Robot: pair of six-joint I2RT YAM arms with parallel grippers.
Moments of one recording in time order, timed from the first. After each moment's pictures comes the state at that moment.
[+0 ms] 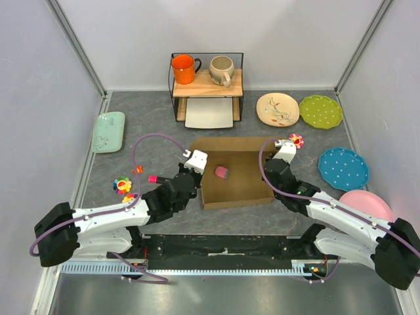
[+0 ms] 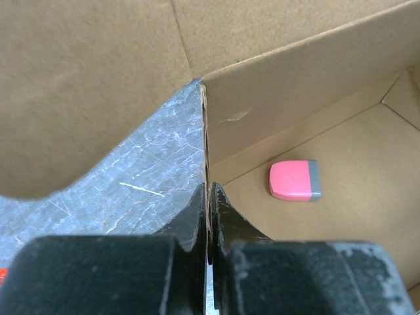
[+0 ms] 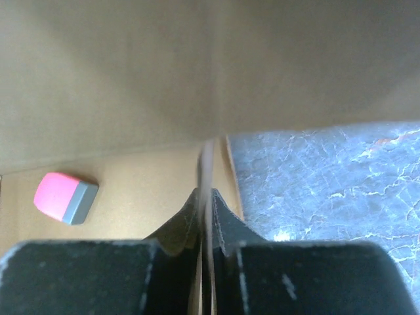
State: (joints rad) left arm -1.07 1.07 0.51 0.31 -0.72 0.00; right arm 0.75 1.01 0.53 -0.09 0.63 0.55
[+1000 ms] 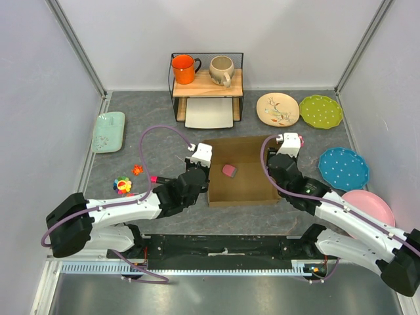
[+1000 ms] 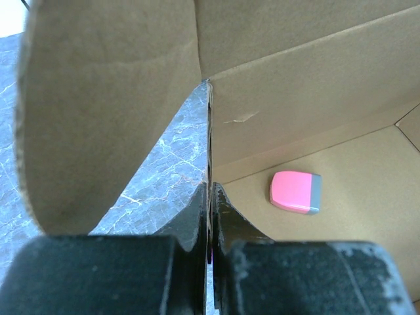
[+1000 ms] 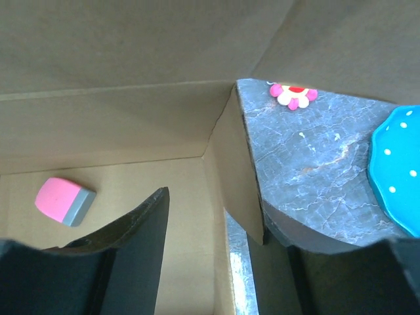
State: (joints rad) left arm -1.08 1.23 0.62 0.33 -0.80 -0.14; right arm 0.77 0.92 0.66 -0.28 0.76 0.39
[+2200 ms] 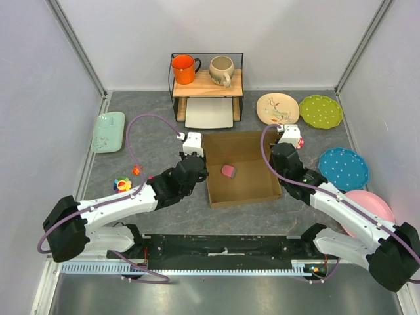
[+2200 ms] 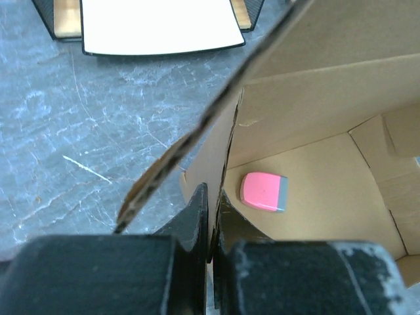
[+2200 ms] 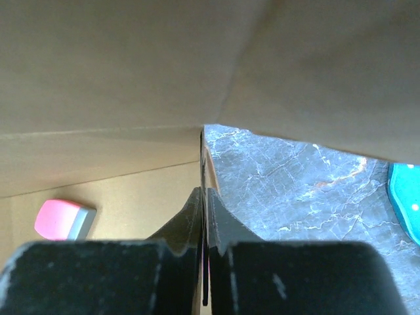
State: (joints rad) left arm -0.99 1.20 0.74 0.07 -0.67 -0.40; right arm 0.62 1.03 0.69 -0.19 0.60 0.35
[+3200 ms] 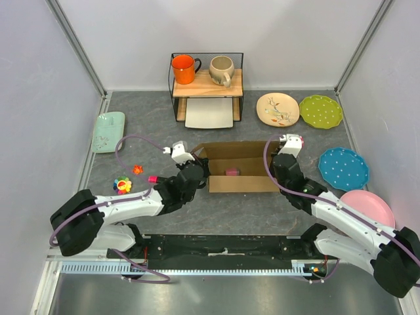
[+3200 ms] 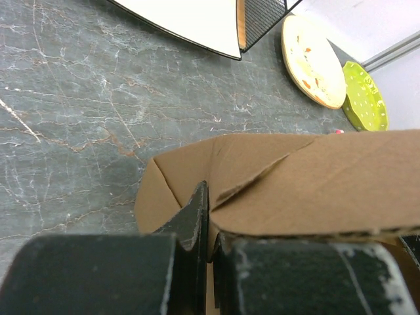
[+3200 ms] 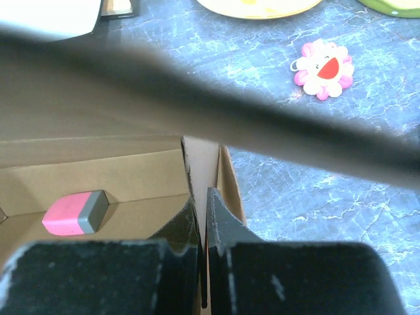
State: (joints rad) left arm -0.98 1.30 0.58 0.34 -0.75 -0.91; right arm 0.65 0.97 0.56 -0.10 0.59 0.40
